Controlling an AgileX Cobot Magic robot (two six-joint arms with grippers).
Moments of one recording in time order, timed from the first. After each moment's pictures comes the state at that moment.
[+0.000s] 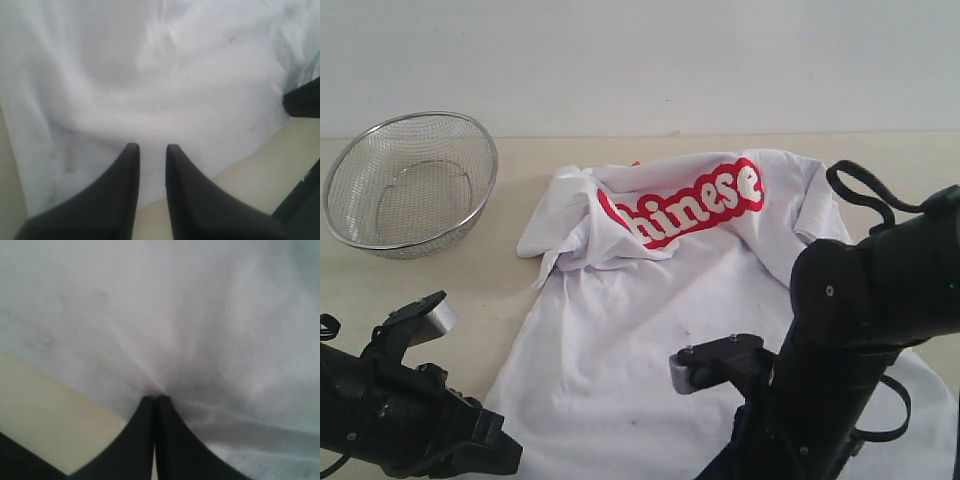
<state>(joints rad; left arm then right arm) -0.29 1.64 -0.41 -1.45 0.60 1.25 0.55 1.75 -0.71 0.52 0.71 -0.23</state>
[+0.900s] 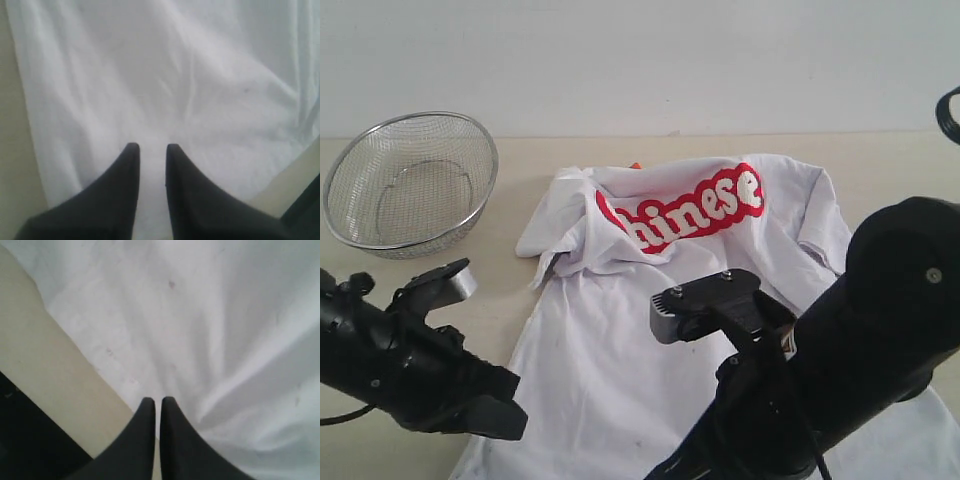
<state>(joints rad) -0.29 1.68 -0.57 -1.15 0.63 0.96 0.66 1.46 -0.70 0.48 0.63 -0.15</state>
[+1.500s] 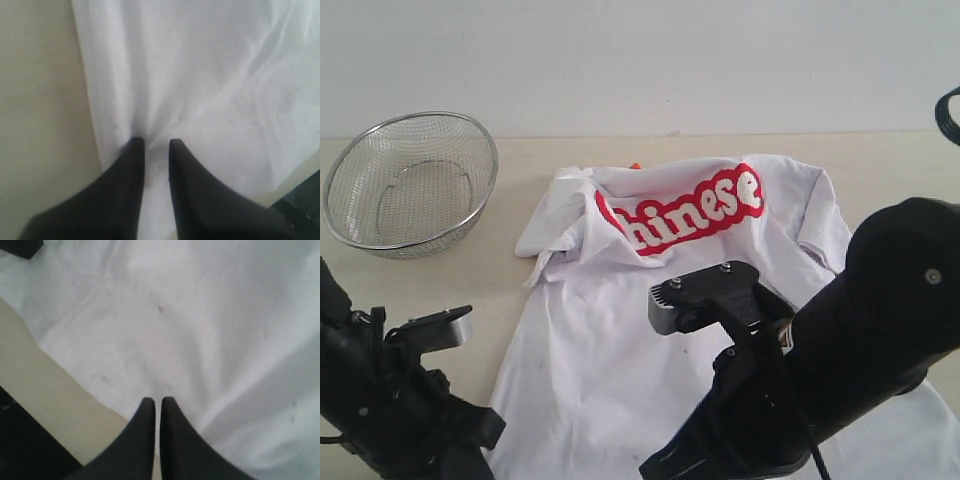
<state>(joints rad) -0.29 1.76 -0.58 -0.84 0.69 0.64 0.66 1.46 -0.70 0.48 0.59 -0.15</state>
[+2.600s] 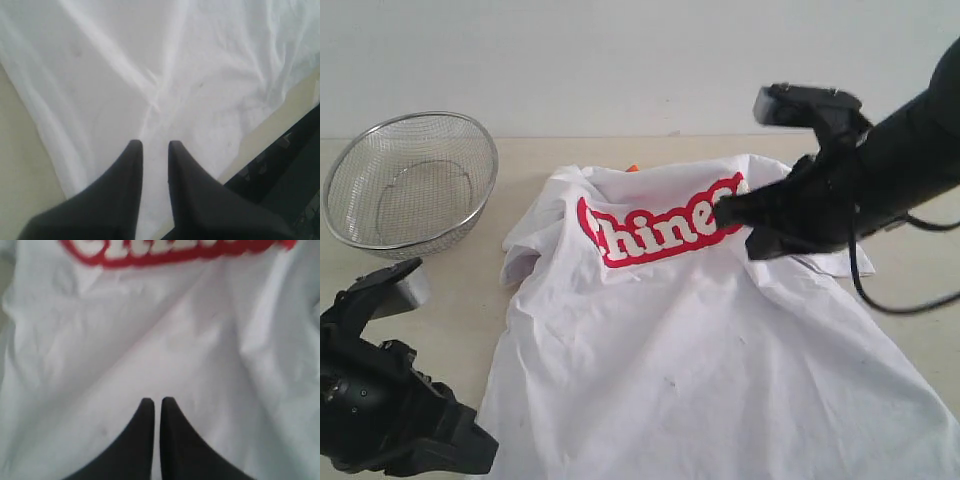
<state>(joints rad) -0.36 1.32 -0.47 -0.93 0.70 0.62 0.24 1.52 -0.94 0.44 0.57 -0.18</state>
